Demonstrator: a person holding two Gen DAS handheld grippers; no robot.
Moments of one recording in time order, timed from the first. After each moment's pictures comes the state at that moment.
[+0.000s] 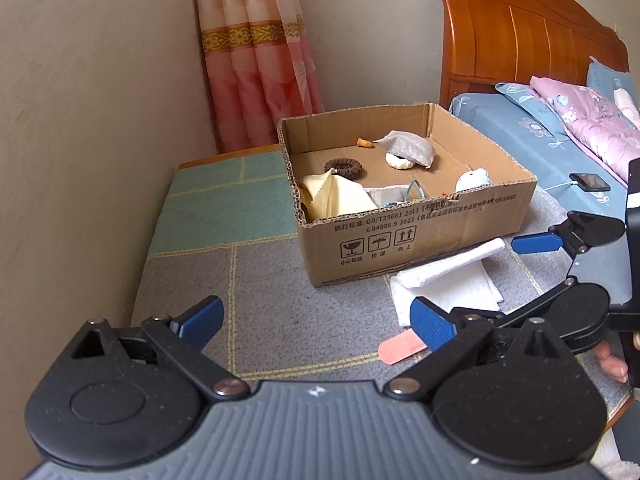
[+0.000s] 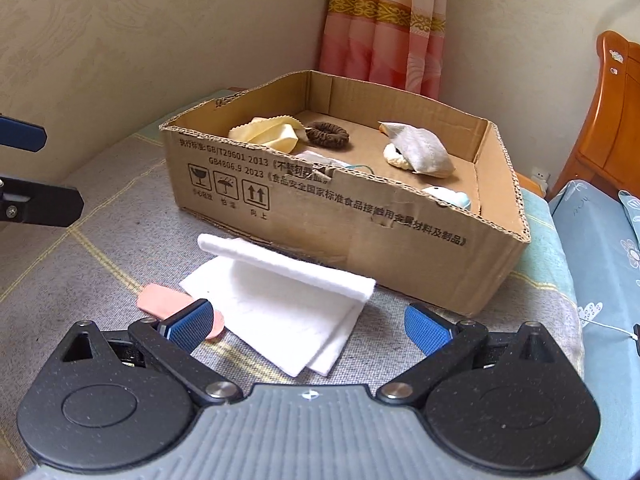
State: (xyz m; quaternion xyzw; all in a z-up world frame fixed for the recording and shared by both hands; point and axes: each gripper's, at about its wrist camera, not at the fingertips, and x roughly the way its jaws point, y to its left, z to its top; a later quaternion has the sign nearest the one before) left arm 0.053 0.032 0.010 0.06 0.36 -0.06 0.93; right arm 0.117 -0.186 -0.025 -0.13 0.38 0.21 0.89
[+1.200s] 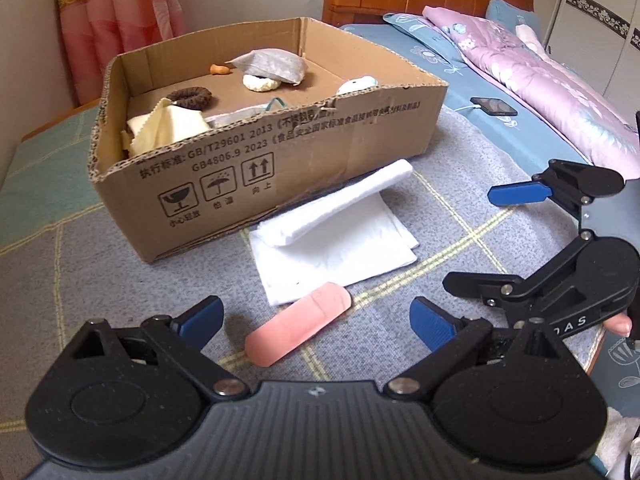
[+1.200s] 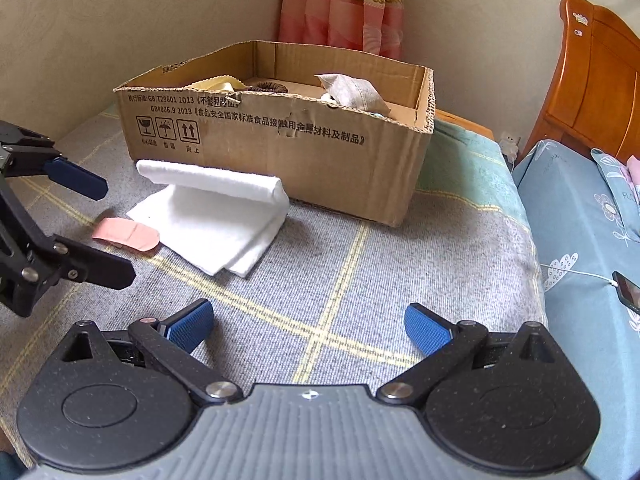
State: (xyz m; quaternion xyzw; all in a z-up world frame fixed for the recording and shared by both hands) left arm 0.098 -0.017 -0.051 0.07 0.44 -0.25 0.86; right arm 0.095 -0.244 -0.042 -0.11 0.40 0.17 0.89
